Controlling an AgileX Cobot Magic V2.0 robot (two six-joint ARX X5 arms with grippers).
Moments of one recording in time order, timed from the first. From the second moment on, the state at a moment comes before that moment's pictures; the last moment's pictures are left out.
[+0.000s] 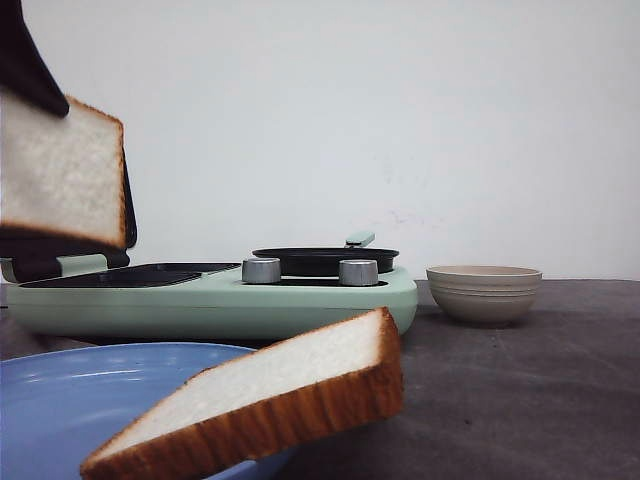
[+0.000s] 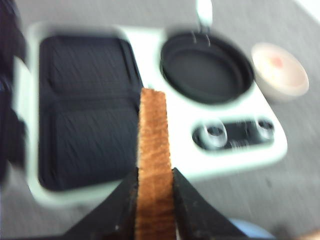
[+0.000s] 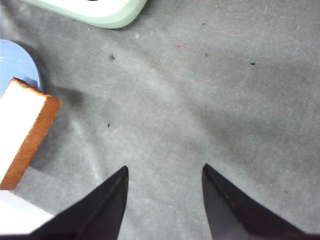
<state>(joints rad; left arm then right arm) -0.25 0.88 0.77 -0.35 0.21 -0.10 0.30 0.73 0.73 -0.92 -0.26 0.14</state>
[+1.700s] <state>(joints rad) -0.28 1.79 1.39 -0.07 -0.22 0.49 0.30 0.73 0.73 -0.92 -0.26 0.14</state>
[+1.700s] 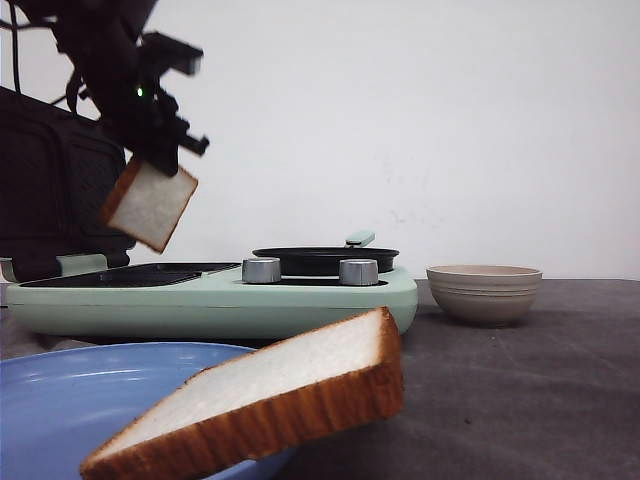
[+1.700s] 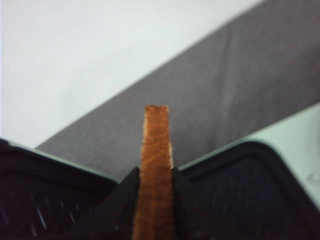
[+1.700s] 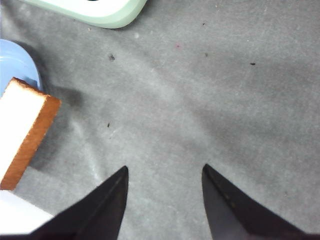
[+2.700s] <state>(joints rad) -0.30 1.87 1.39 -0.02 -0.24 0.56 0.30 0.73 0.73 -0.89 -0.26 0.14</state>
